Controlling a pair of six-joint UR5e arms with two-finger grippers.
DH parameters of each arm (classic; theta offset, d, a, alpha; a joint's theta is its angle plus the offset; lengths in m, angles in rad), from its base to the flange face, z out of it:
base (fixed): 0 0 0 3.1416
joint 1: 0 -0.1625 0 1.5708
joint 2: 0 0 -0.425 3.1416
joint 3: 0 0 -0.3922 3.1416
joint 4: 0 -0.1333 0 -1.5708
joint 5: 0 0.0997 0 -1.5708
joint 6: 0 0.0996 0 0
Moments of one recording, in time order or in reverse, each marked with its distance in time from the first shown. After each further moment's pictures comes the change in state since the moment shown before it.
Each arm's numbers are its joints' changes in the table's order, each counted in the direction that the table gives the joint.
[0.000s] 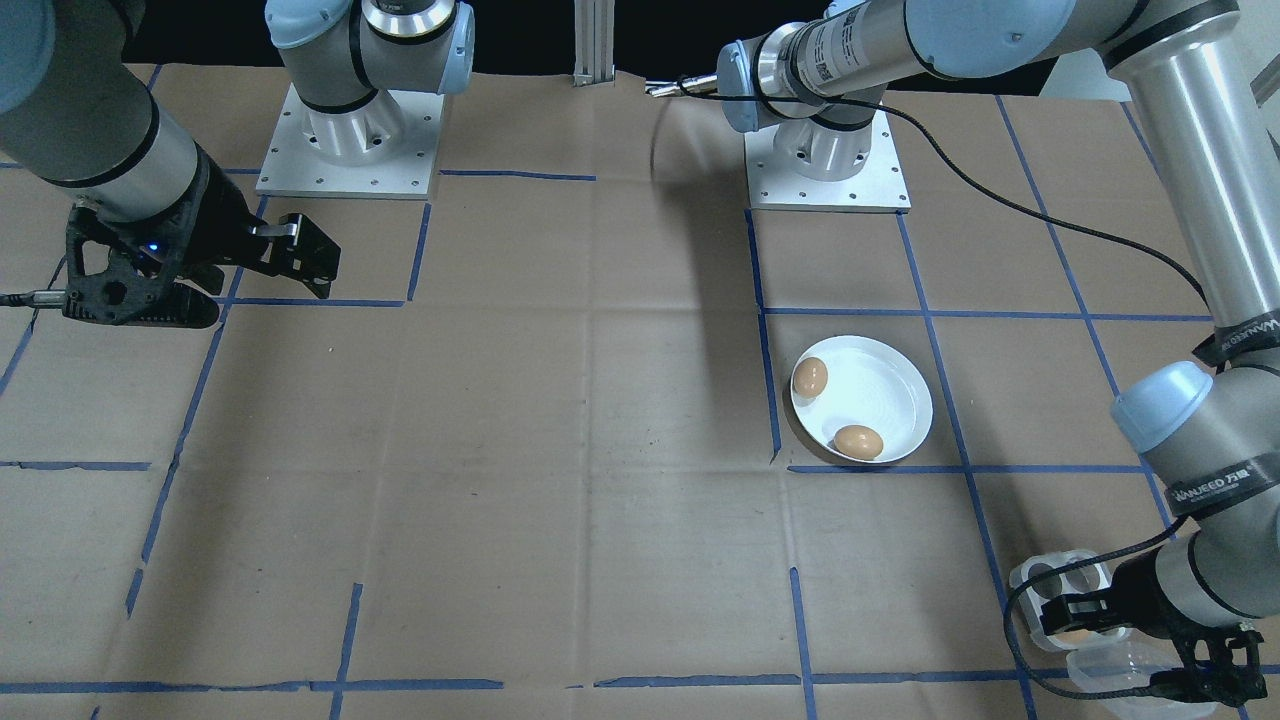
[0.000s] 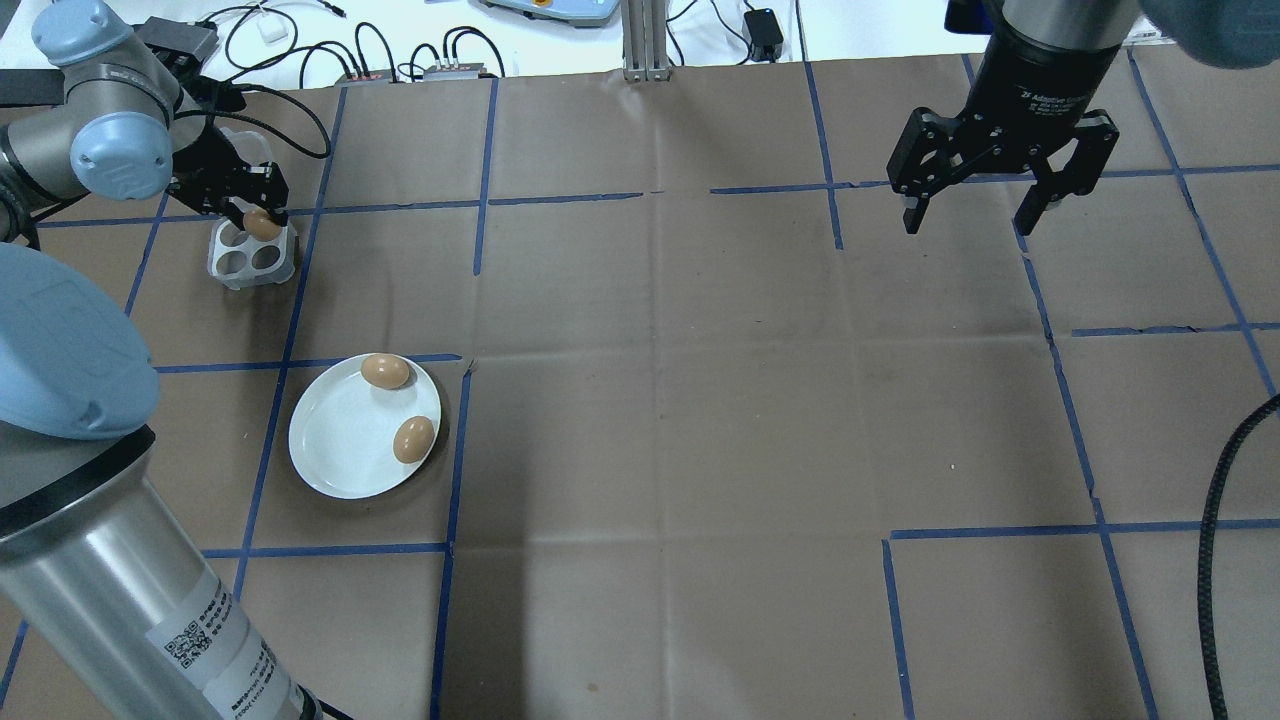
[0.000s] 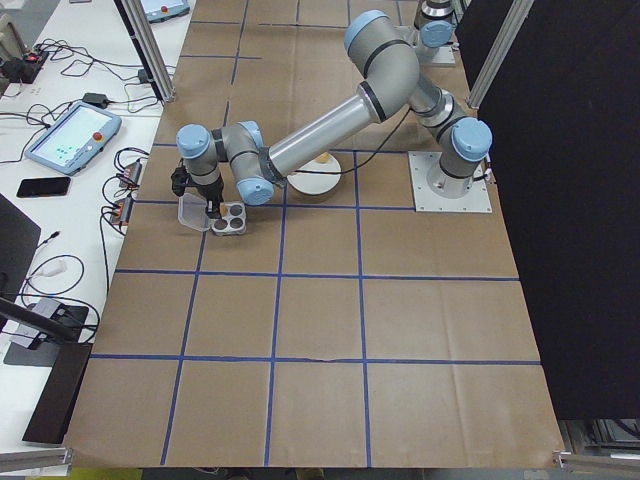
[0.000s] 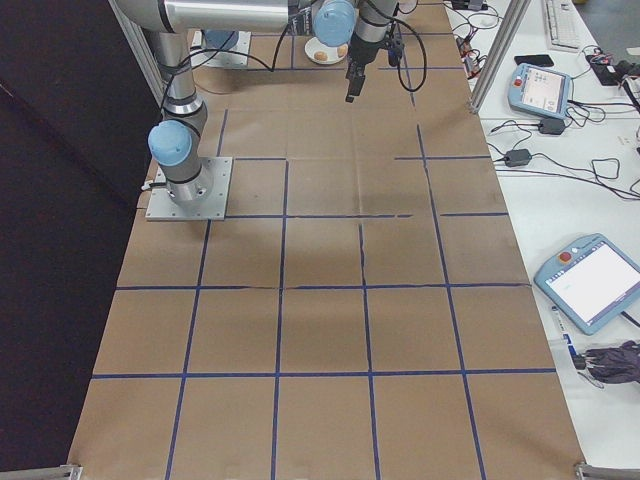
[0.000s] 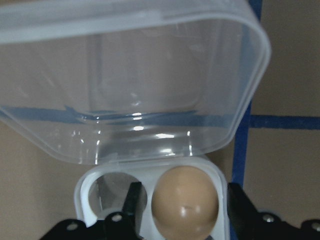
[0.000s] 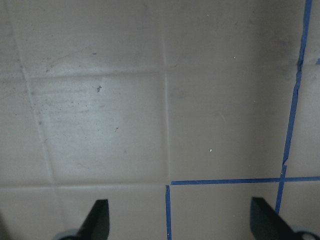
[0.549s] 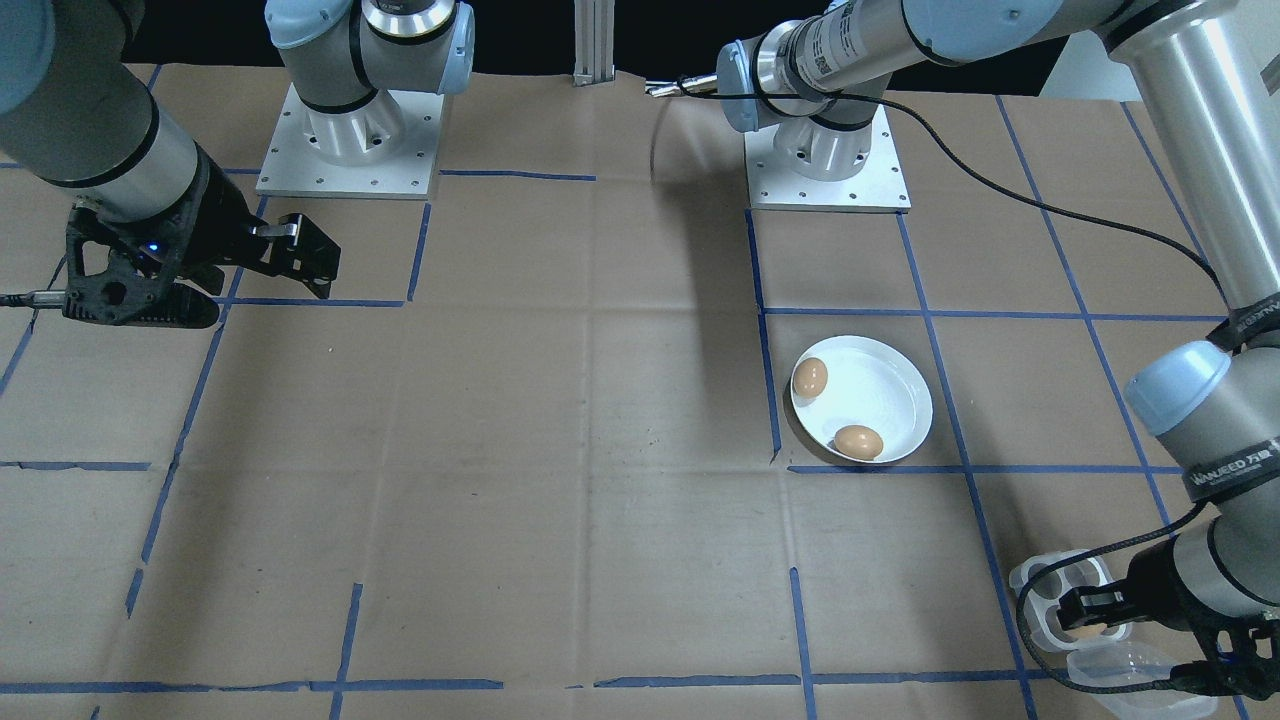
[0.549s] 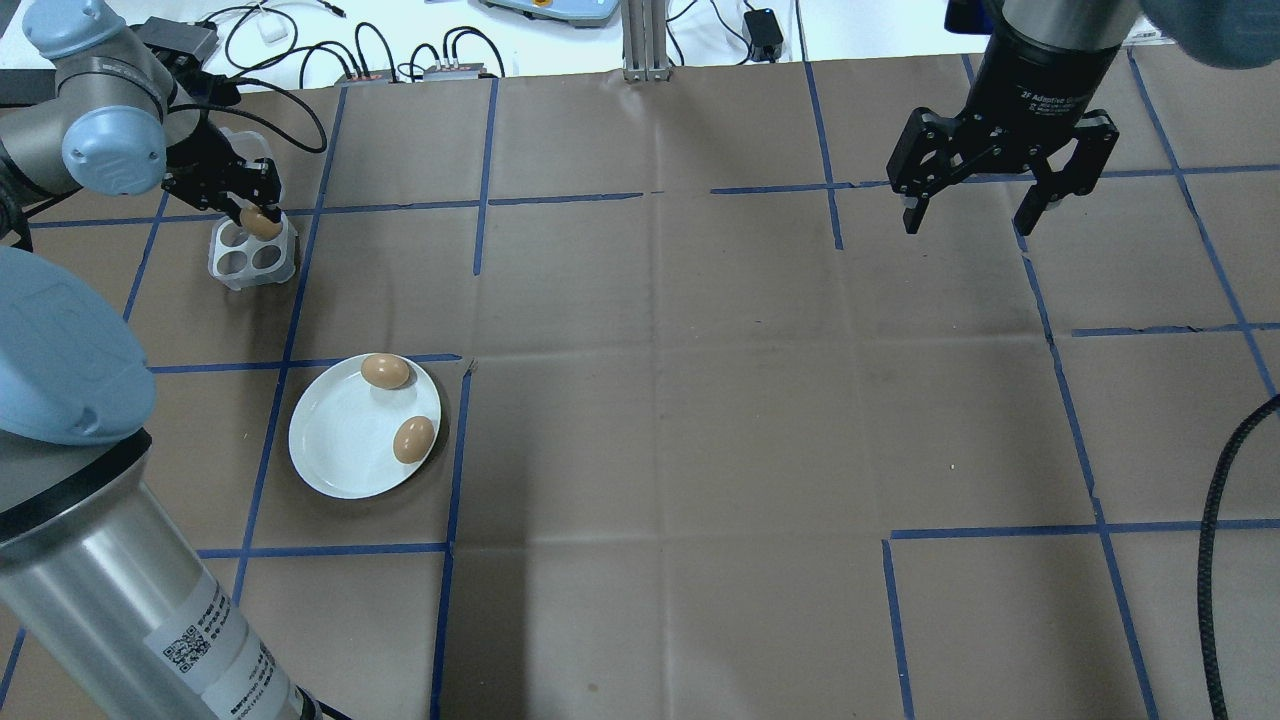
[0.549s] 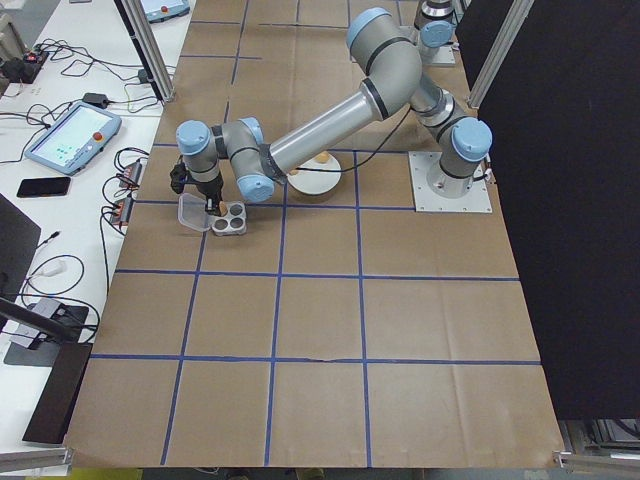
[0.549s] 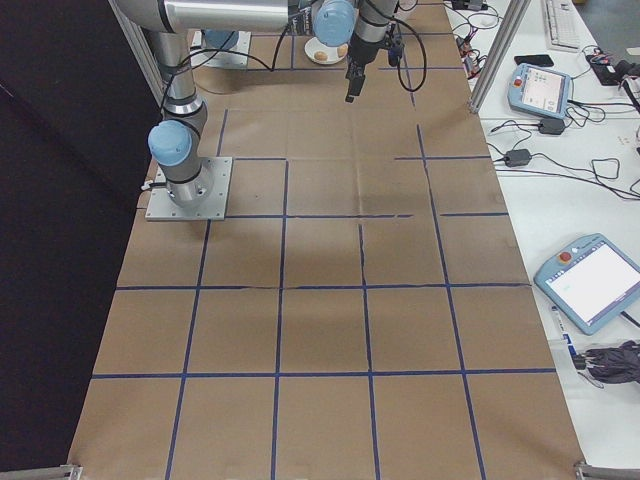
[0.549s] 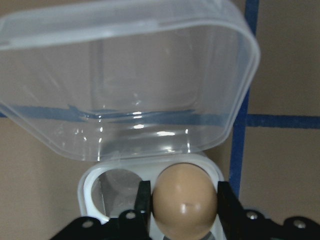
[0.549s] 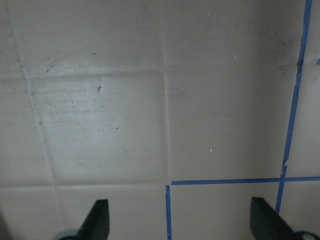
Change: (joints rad) left arm 0.002 -0.053 0.004 0.043 0.005 -0.005; right arm 0.000 0.000 0.000 0.000 0.000 0.000
